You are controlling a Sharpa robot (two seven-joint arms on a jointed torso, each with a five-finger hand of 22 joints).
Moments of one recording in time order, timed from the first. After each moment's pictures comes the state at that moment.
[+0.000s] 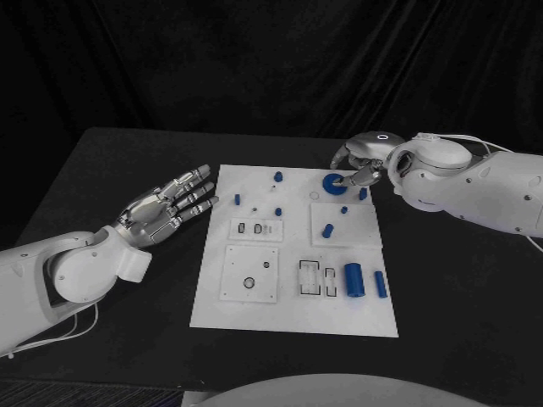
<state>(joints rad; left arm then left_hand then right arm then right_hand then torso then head) 1.19 -0.97 -0.21 1.49 0.18 0.32 0.44 1.26 0.29 -0.11 0.16 0.54 0.24 0.02 0.12 0.04 0.02 -0.02 0.08 0.02 0.02 0.06 0.02 0.01 0.17 0.00 0.15 0.00 0.00 1.37 -0.79 -0.21 1.29 -1.58 -0.24 -0.09 1.23 -0.12 0.16 0.21 0.28 0.81 0.05 0.12 0.30 1.46 -0.03 1.57 1.31 1.46 -0.09 1.57 1.31 0.02 1.47 0.02 1.50 1.31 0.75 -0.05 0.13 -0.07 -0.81</state>
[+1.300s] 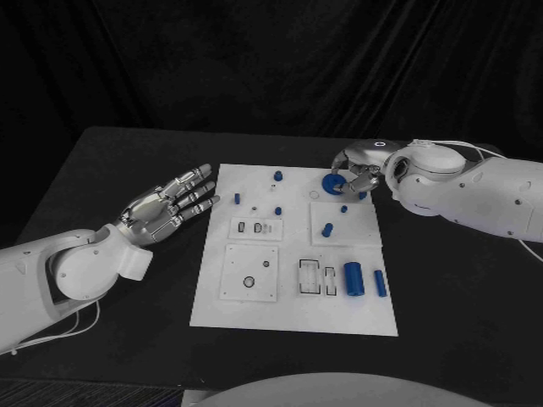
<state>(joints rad) 1.19 -0.96 -0.21 1.48 0.18 0.33 0.43 1.26 0.29 -0.11 0.16 0.55 0.24 0.02 0.12 0.04 0.02 -0.02 0.08 0.02 0.01 0.06 0.02 0.01 0.17 0.00 0.15 0.00 0.00 1.34 -0.77 -0.20 1.26 -1.58 -0.22 -0.09 1.26 -0.09 0.18 0.15 0.45 0.73 0.07 0.30 0.48 1.47 -0.01 1.57 1.31 1.47 -0.07 1.57 1.31 0.02 1.47 0.04 1.48 1.31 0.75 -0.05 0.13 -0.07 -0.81</state>
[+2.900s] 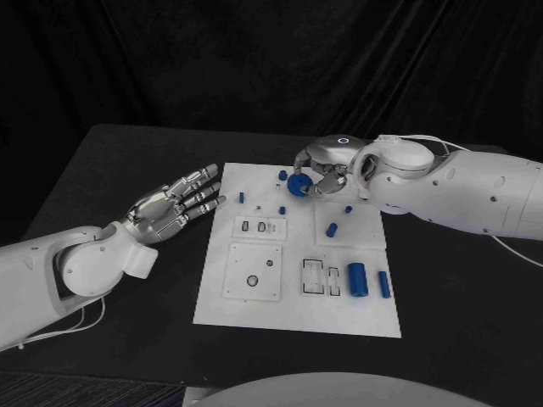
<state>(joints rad) 1.19 -0.96 -0.21 1.48 0.18 0.33 0.42 1.25 0.28 -0.10 0.15 0.55 0.24 0.02 0.12 0.04 0.02 -0.02 0.09 0.02 0.02 0.07 0.03 0.01 0.17 0.00 0.15 0.00 0.00 1.38 -0.66 -0.21 1.33 -1.58 -0.23 -0.04 1.25 -0.12 0.26 0.11 0.63 0.74 0.09 0.40 0.49 1.46 0.00 1.57 1.31 1.47 -0.06 1.57 1.31 0.02 1.47 0.05 1.49 1.31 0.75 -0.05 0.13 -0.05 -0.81</state>
